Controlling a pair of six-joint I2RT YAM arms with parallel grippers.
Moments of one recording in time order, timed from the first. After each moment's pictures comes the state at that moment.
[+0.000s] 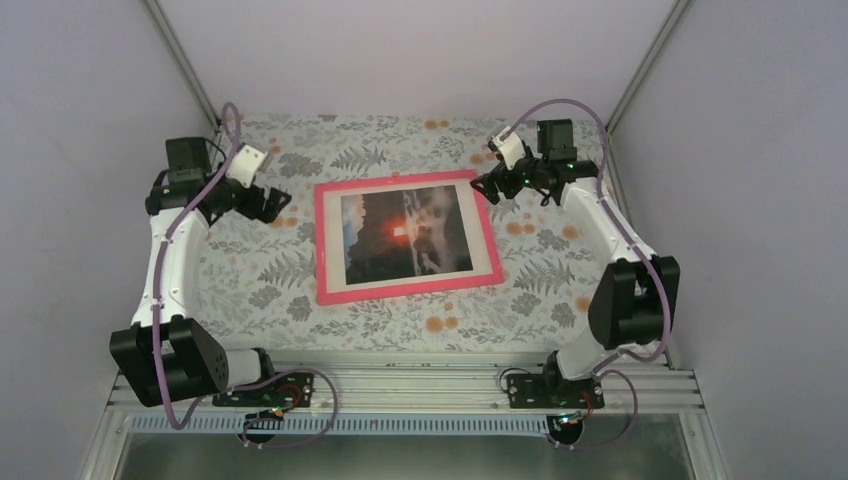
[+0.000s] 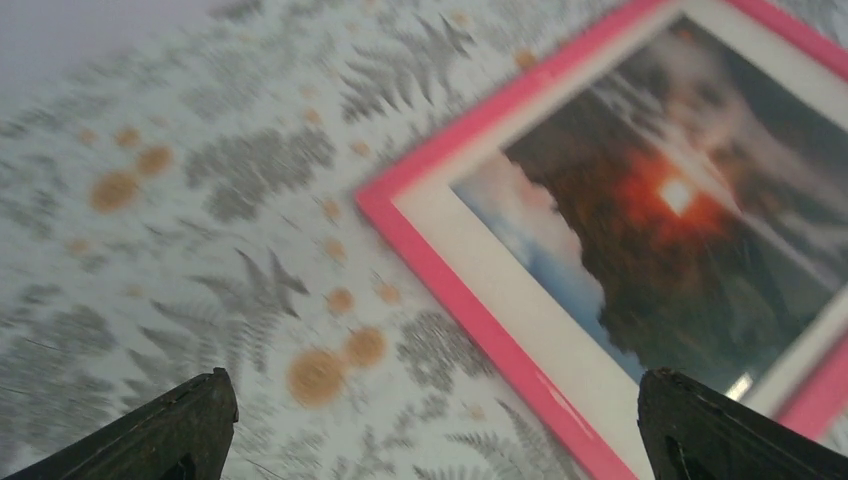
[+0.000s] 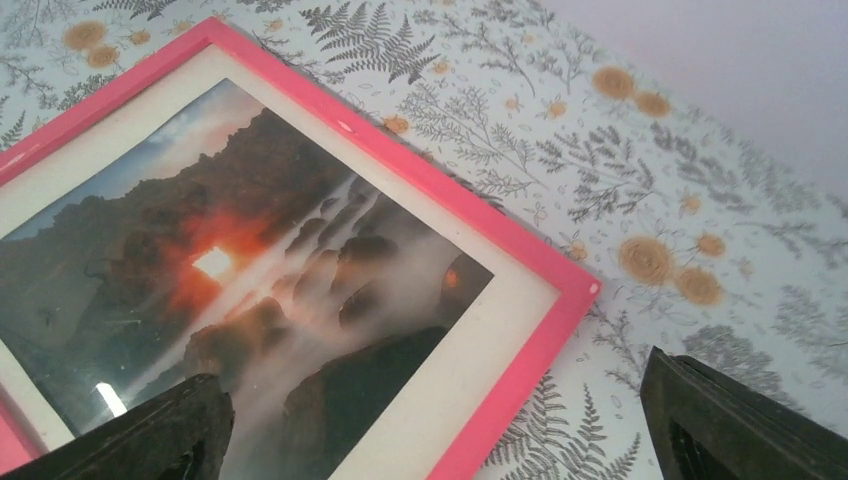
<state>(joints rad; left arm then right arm) 0.22 1.30 1.25 -0.79 0.52 0.51 0.17 1.57 1.34 -0.53 -0.51 -0.50</state>
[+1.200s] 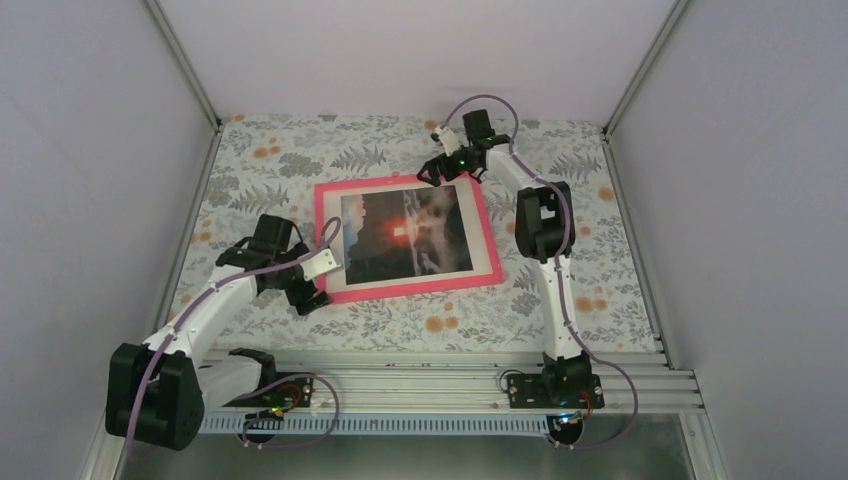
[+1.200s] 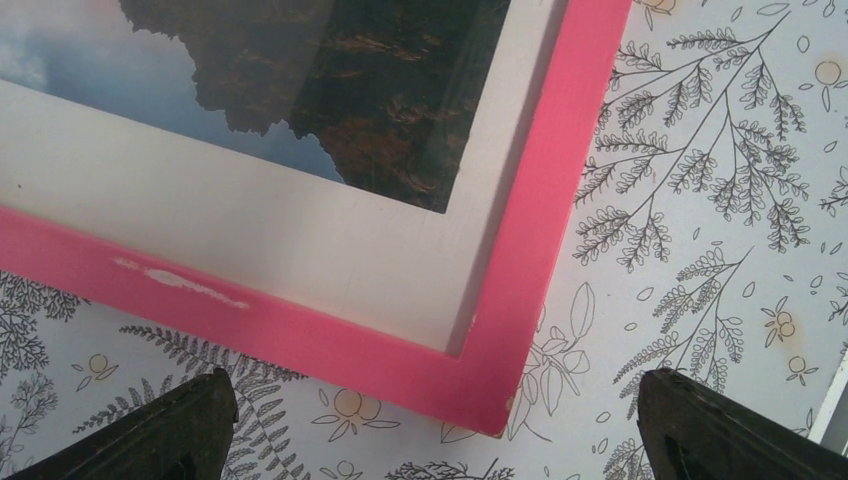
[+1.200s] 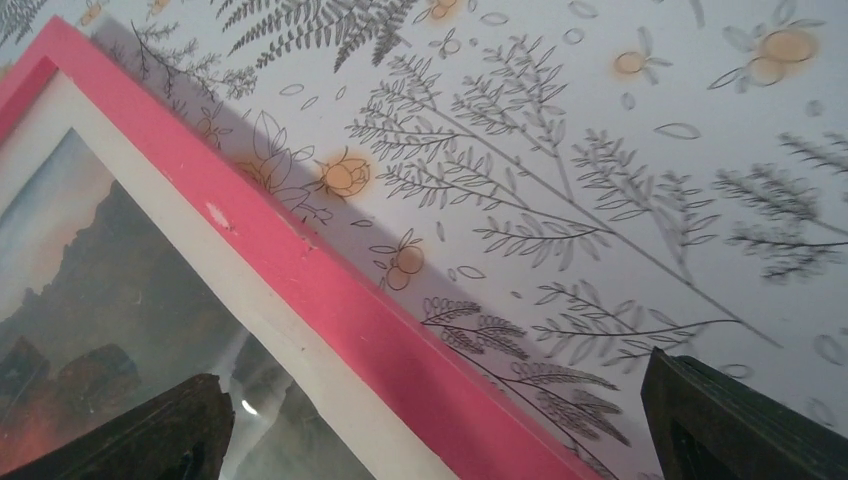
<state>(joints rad) -0.19 1.11 0.65 -0.74 0.37 0.84 0.27 2.51 2.14 -0.60 -0.60 -0.26</state>
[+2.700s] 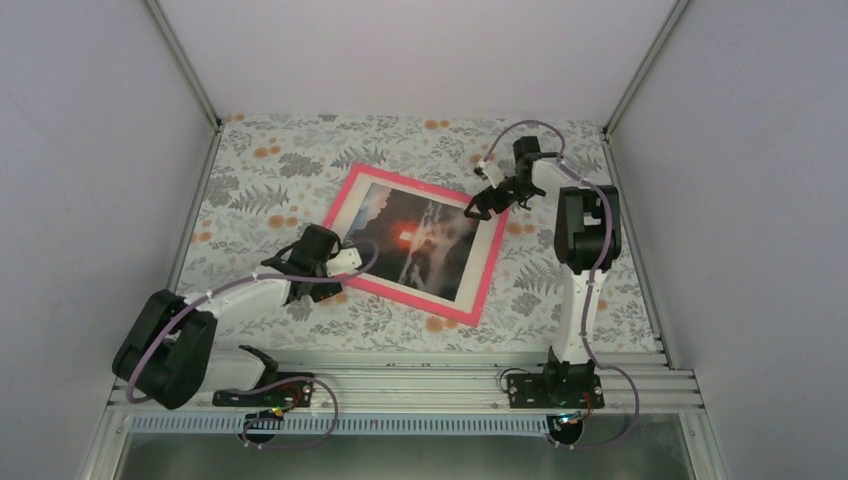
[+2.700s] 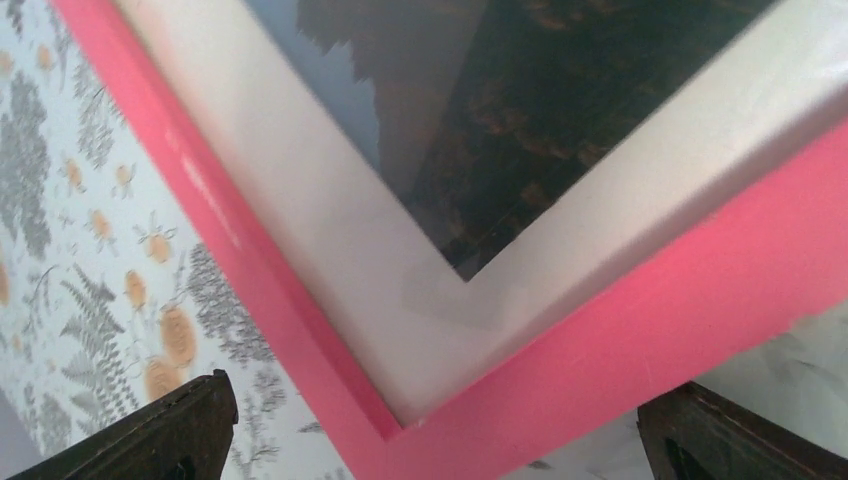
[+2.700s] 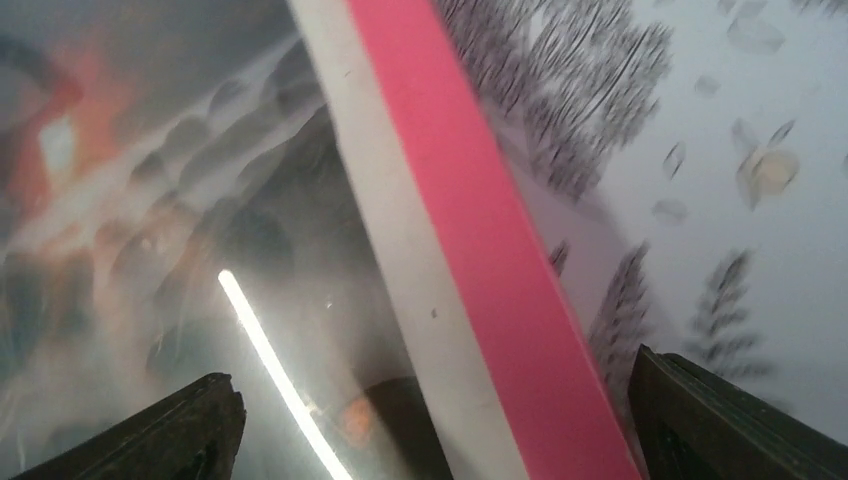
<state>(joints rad) -0.50 1.27 0.52 -0.25 -0.26 0.75 0.11 2.24 1.67 -0.77 -0.64 -0.58</state>
